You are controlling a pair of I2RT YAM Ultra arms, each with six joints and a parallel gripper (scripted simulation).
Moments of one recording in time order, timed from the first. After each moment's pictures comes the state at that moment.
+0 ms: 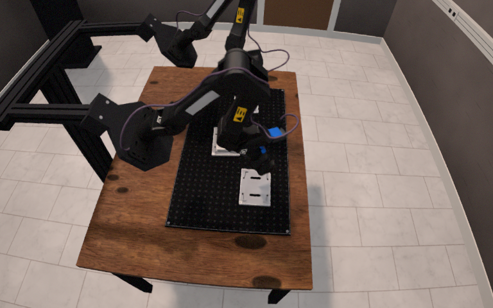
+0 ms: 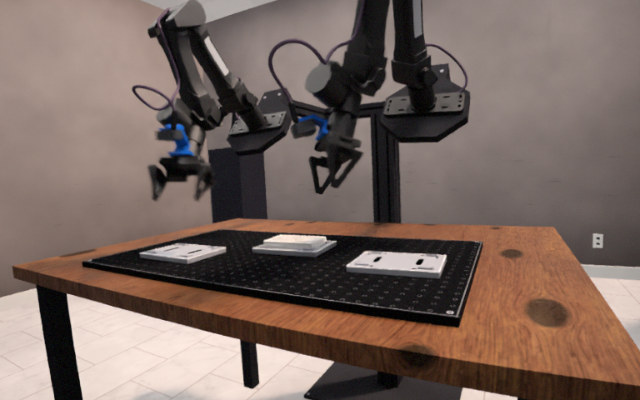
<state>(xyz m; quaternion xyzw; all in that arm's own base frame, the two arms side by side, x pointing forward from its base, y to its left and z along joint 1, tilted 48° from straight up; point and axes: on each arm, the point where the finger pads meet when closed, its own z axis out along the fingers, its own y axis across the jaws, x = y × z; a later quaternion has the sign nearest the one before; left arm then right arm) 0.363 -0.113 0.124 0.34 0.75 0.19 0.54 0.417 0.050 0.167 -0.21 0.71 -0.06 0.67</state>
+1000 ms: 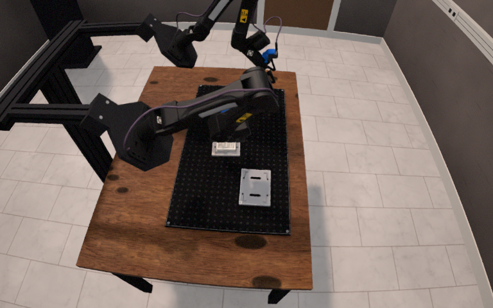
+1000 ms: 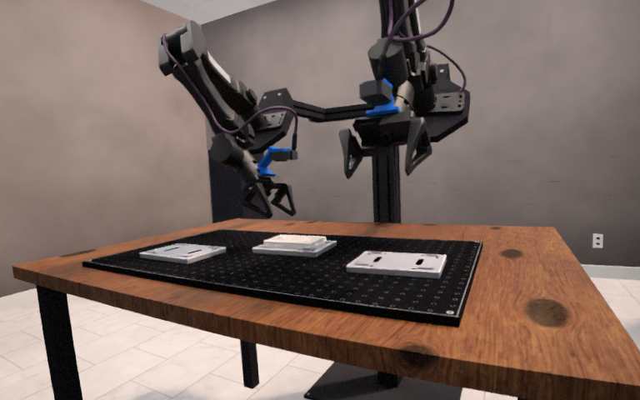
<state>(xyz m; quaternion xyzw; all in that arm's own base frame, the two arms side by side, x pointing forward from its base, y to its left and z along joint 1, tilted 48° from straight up) 0.404 0.017 0.219 0.02 0.70 0.03 0.72 0.359 0.218 0.015 -0.69 0.49 -0.08 0.52</state>
